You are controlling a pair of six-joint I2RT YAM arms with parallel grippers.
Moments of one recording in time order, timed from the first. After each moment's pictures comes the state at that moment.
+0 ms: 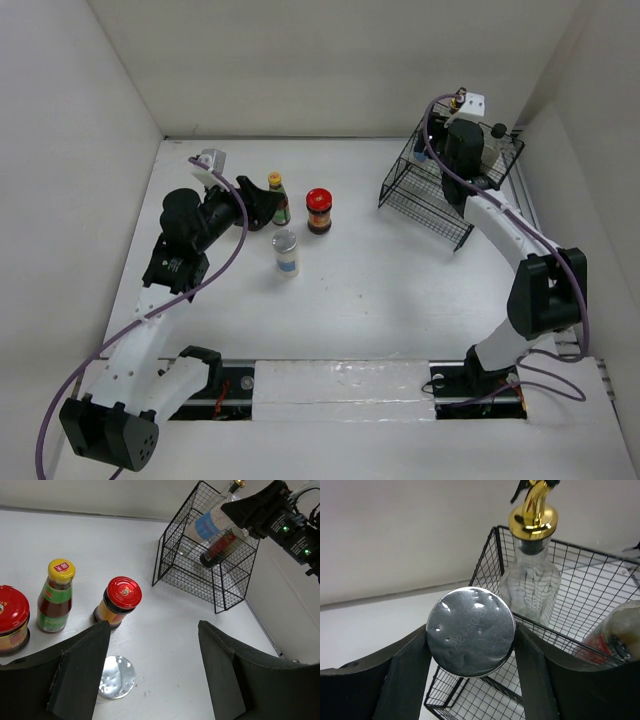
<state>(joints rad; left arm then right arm) -0.25 0.90 0.88 -0.07 0.35 -0.49 0.22 1.59 1.29 0.19 0.29 0.22</state>
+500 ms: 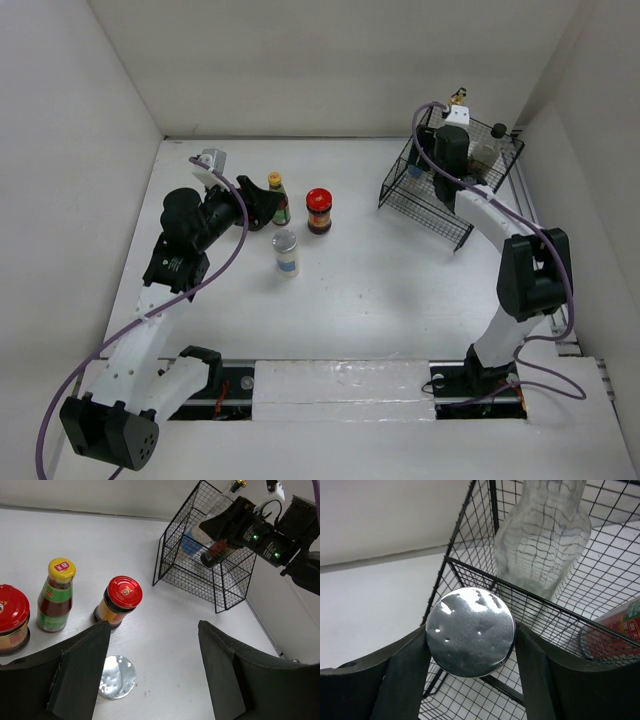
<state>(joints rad) -0.25 0.91 0.88 -0.07 0.35 -0.49 0.22 1.72 1.31 0.14 0.26 0.23</state>
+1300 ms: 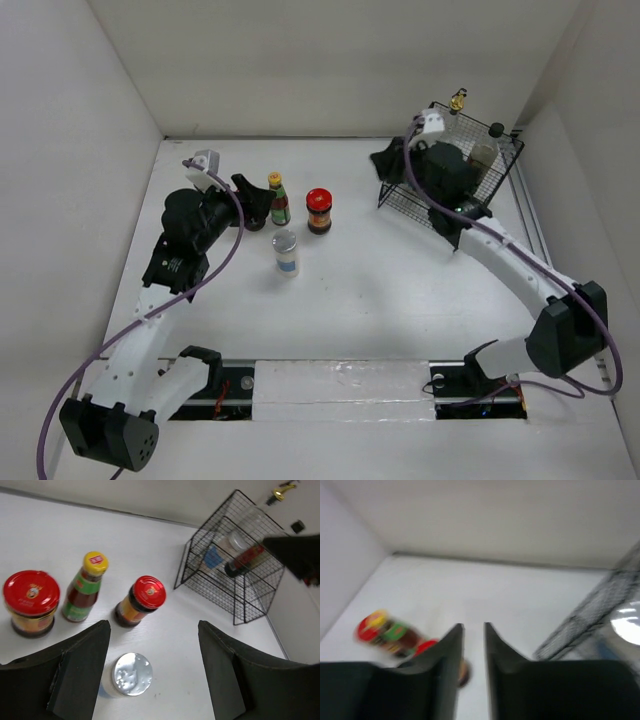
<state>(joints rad) -0.25 0.90 0.88 -0.11 0.26 -0.49 0.39 1.40 1.21 0.16 0.03 0.28</state>
